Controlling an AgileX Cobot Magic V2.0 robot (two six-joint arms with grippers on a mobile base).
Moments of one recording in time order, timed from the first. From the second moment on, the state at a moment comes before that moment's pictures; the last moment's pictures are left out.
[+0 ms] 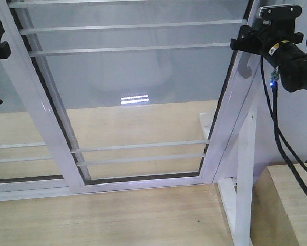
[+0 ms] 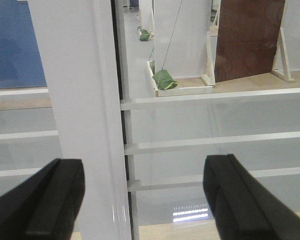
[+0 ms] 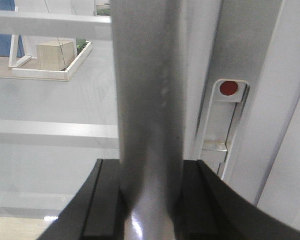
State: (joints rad) left arm -0.08 1.19 -0.74 -0.32 -0.27 0.33; right arm 0.02 2.02 -1.27 -0.19 -0.49 0.11
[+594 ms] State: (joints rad) left arm -0.08 1.19 -0.74 -0.32 -0.27 0.33; right arm 0.15 2.02 -1.27 -0.16 -0.48 0.10
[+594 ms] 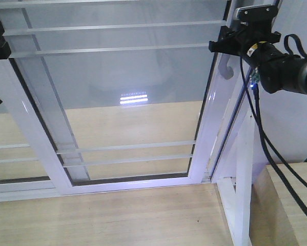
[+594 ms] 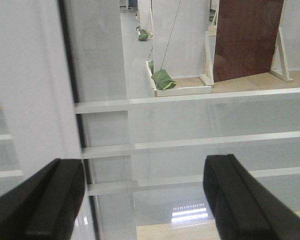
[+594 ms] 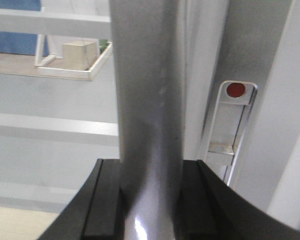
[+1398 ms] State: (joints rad) left arm -0.08 1.19 -0.74 -0.32 -0.27 0.33; right arm 0.41 2.07 -1.32 -0.19 -0.53 0.11
